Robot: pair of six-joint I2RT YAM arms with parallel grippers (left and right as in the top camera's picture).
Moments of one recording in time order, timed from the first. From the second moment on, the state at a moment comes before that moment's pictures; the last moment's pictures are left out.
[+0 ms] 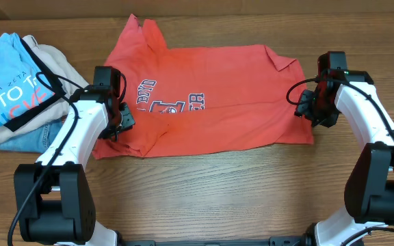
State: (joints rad) left arm -0.03 1.72 1.16 -0.83 -0.12 -0.47; right arm -0.07 1.81 1.31 -0.95 0.02 0.33
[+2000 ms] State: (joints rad) left arm 0.08 1.64 1.16 -1.05 -0.04 -0.43; right arm -0.20 1.78 1.27 -1.08 -0.08 0.36
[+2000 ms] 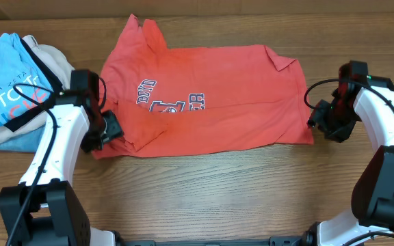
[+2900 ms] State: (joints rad) left arm 0.08 1.64 0.89 -0.70 -0.08 -0.47; right arm -0.21 1.78 1.07 -0.82 -0.16 0.30
